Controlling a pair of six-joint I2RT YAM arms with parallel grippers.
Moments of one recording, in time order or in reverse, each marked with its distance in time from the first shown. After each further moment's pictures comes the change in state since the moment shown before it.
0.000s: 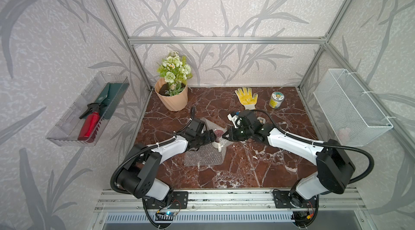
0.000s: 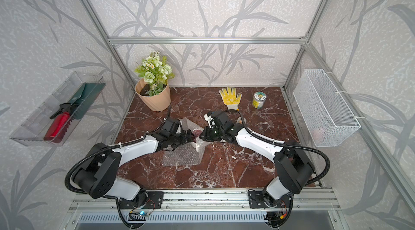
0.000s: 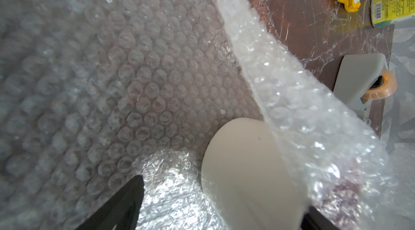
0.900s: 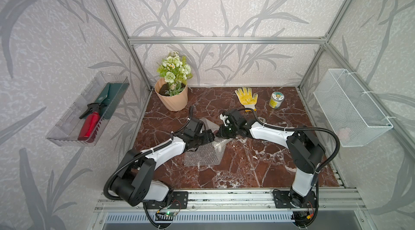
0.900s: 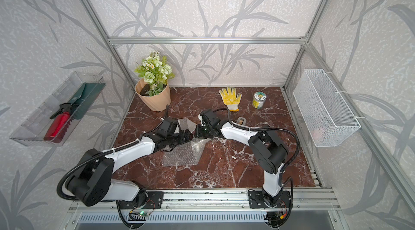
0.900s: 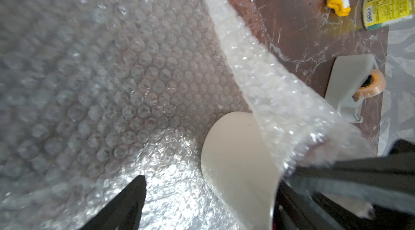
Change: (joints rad) left arm 0.000 -0.125 0.000 -0.090 -0.041 0.023; right arm 0.021 0.291 0.188 -0.028 0.102 0.016
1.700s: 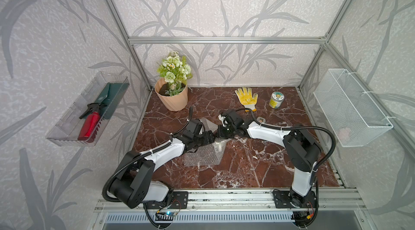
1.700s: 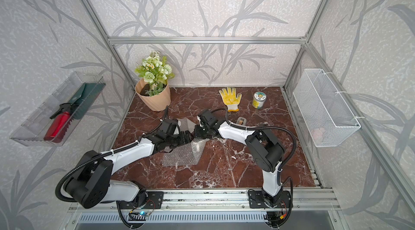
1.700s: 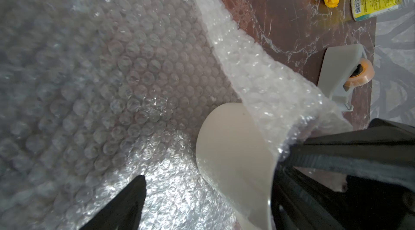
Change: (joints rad) left arm 0.000 0.038 -0.032 0.067 0.065 0.013; right arm 0.016 0.030 0.029 -0.021 0.024 0.002
